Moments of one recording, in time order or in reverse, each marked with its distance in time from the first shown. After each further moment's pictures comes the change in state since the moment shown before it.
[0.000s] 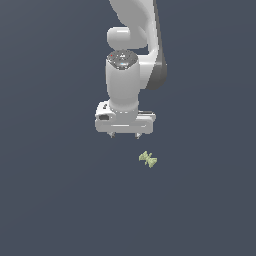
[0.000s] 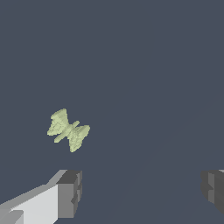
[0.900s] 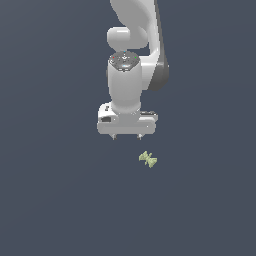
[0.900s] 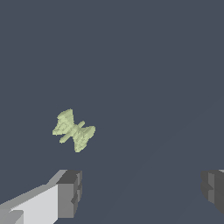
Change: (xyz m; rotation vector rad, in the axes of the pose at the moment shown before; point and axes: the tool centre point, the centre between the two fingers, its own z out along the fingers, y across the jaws) arm 0.004 -0.009 0.002 0.015 0.000 -0.035
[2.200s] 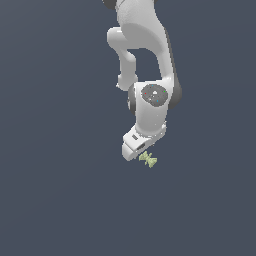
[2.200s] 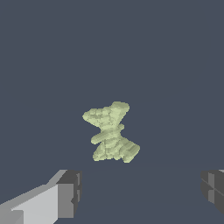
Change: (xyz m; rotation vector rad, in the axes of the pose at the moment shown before) arm 0.011 -0.070 0.074 -0.003 -0.048 -0.672
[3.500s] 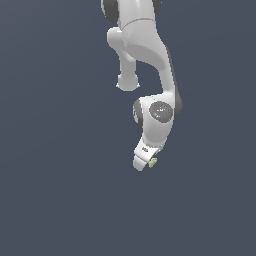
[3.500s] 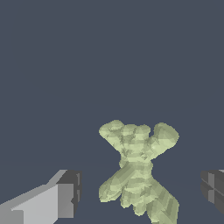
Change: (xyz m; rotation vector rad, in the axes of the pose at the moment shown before) arm 0.018 -0.022 0.055 0.011 -0.005 -0.254
